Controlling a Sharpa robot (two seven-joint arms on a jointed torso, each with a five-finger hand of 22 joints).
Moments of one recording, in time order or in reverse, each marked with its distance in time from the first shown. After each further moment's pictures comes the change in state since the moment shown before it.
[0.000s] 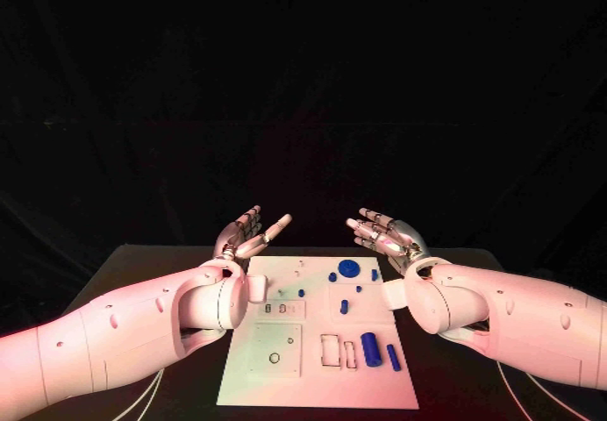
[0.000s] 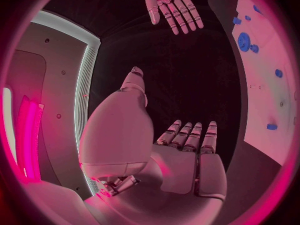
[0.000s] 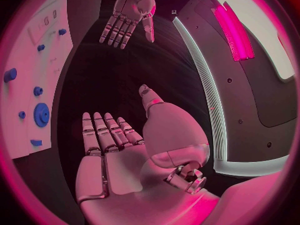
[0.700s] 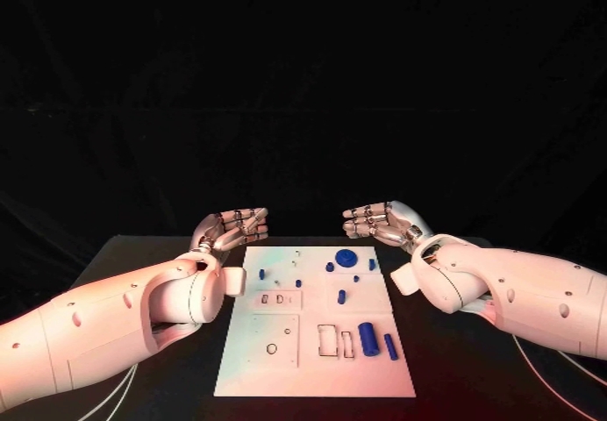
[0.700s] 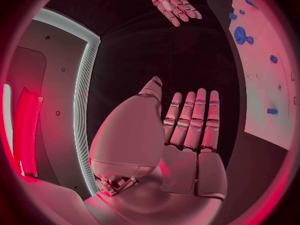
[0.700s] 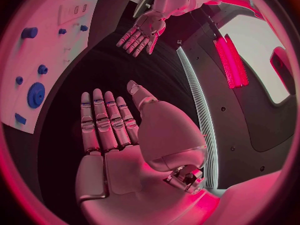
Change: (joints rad) left arm 0.005 -0.096 0.006 0.046 -0.002 0.050 0.005; left_hand 0.091 0.197 0.137 -0.008 -0.035 0.678 0.082 0.146 0.059 0.766 0.024 0.165 0.055 0.783 -0.023 0.185 0.084 0.101 0.583 0.005 0.239 0.098; right arm 0.046 -0.014 -0.017 -0.079 -0.327 0.094 -0.036; right_hand 0.126 -0.013 0.082 -0.129 0.000 0.525 0.067 0.045 0.027 0.542 -0.048 0.039 0.021 0.542 -0.062 0.041 0.023 0.070 0.361 0.000 0.147 0.050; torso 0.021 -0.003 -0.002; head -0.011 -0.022
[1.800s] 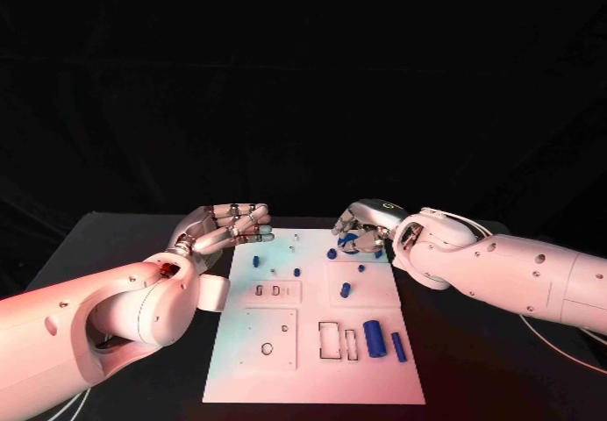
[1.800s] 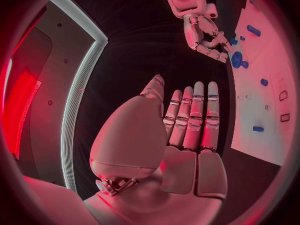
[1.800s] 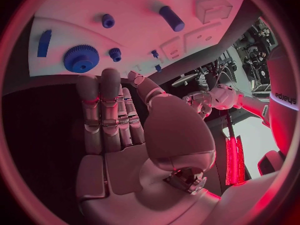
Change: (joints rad) left arm 0.084 -0.176 0.015 0.295 -0.051 0.101 -0.055; left_hand 0.037 0.002 -0.028 -0.022 0.000 0.083 -0.013 -0.018 -0.012 0.118 -0.033 -0.028 0.001 0.130 -0.038 0.001 0.040 0.031 0.126 -0.024 0.067 0.012; right arm 0.096 0.080 0.004 -0.093 -1.033 0.075 -0.327; right_hand -0.057 -0.162 0.133 -0.048 0.077 0.230 -0.068 -0.004 0.009 0.212 -0.120 0.000 0.049 0.518 -0.177 0.684 0.605 -0.025 0.556 -0.191 0.835 0.677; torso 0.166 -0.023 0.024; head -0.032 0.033
